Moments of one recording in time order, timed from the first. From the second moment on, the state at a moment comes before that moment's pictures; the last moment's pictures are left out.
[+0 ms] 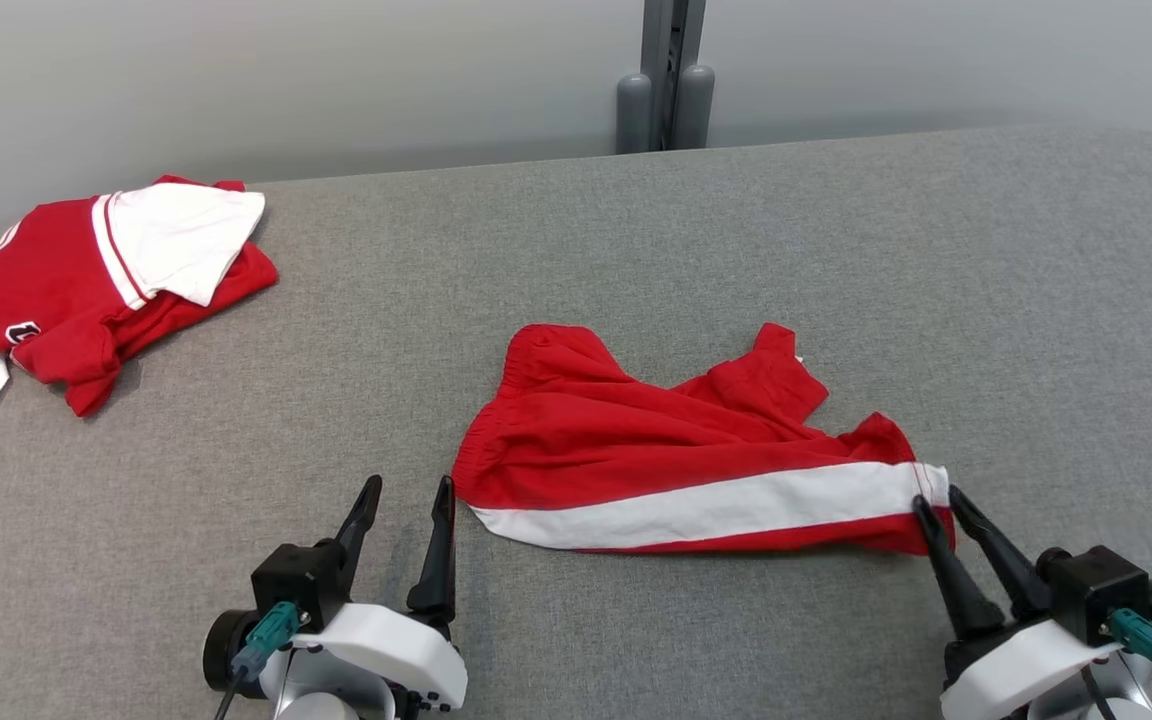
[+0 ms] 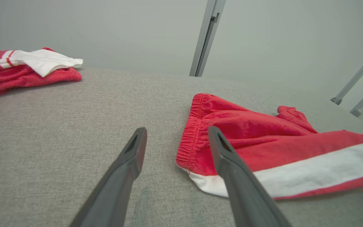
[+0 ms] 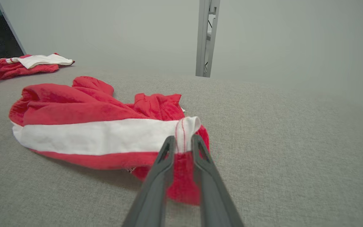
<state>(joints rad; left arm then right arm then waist) -0.16 0.05 -0.32 0.40 -0.39 0.08 -0.26 -0.12 -0.28 0.30 0.30 0.29 0.13 -0.26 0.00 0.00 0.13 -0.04</state>
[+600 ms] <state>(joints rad) -0.12 0.05 -0.32 0.40 -0.39 0.07 -0.26 -0.04 -0.24 0.14 0.36 0.24 0.13 -0.26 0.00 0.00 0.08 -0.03</state>
